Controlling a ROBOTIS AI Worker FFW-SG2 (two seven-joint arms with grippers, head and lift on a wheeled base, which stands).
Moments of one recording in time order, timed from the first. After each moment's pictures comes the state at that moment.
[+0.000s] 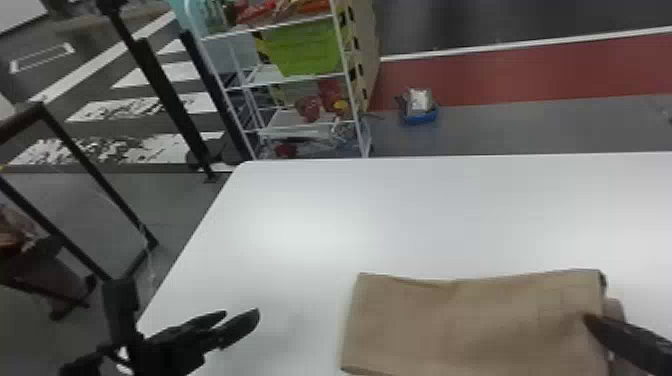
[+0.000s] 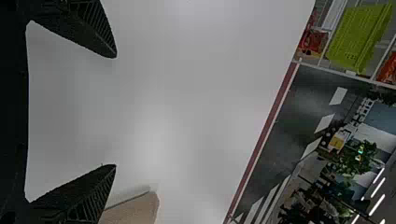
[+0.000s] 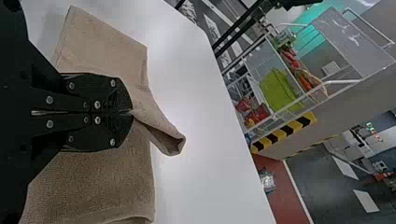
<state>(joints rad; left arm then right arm) 0.36 0.00 0.72 -2.15 0.06 1.02 -0.90 0.50 -0.07 -0.26 -2.52 -0.68 1.16 0.27</state>
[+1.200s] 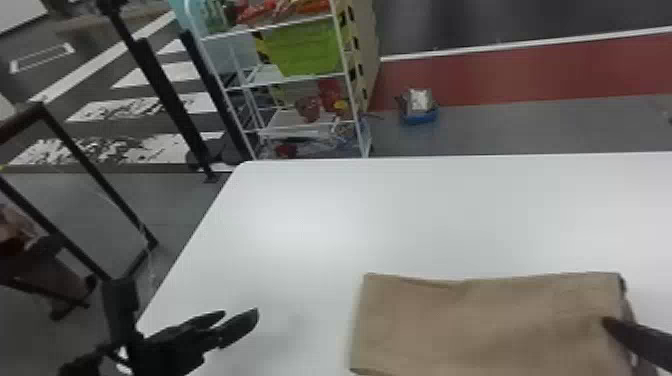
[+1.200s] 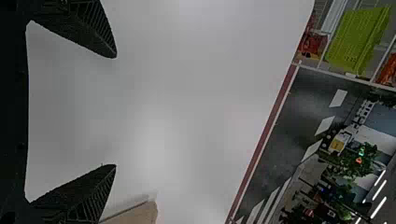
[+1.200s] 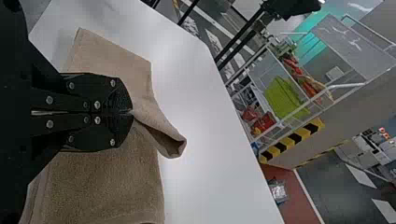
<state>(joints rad) 0.36 0.00 0.72 -2.15 0.05 1.01 -0.90 0.44 -0.05 -0.39 -2.51 -0.73 1.30 0.38</state>
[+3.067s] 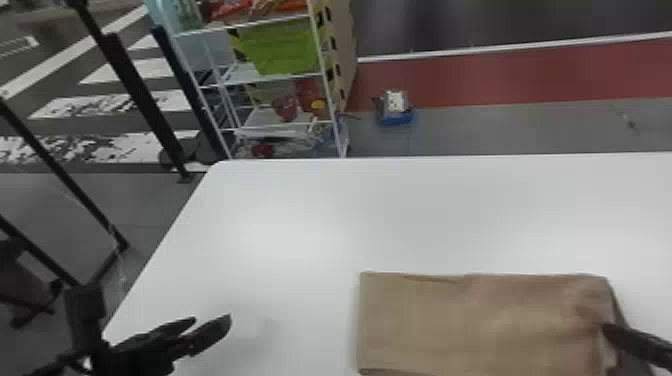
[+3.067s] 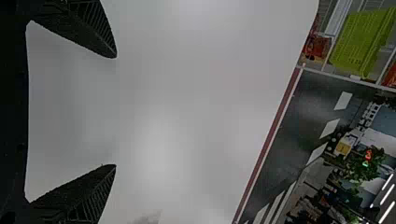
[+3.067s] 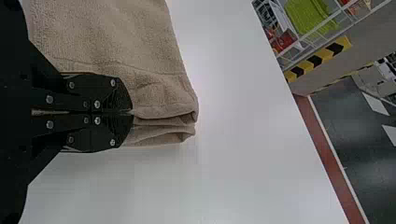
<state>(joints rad) 0.36 0.00 0.71 -2.15 0.02 1.02 -0.90 0.29 -0.03 -0.30 -2.20 -0.30 1.20 0.39</state>
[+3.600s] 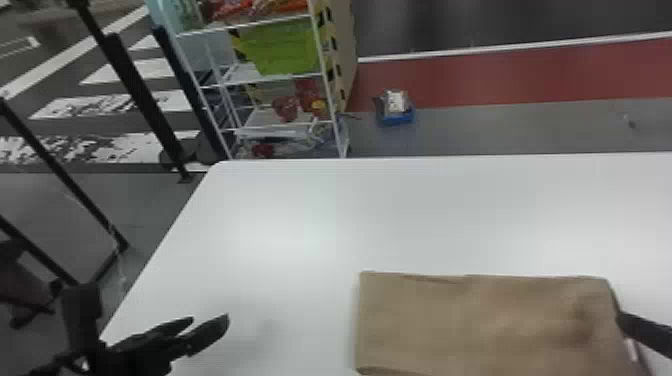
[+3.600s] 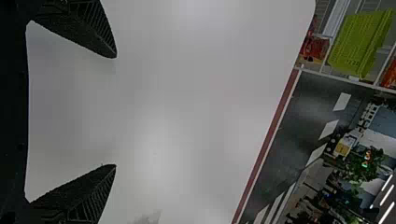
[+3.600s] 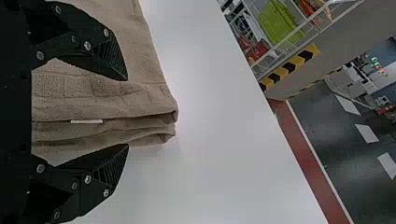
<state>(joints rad) 0.37 0.00 0.72 -2.17 0.03 1.02 -0.90 0.33 -0.01 -0.41 -2.28 -0.44 1.20 0.39</state>
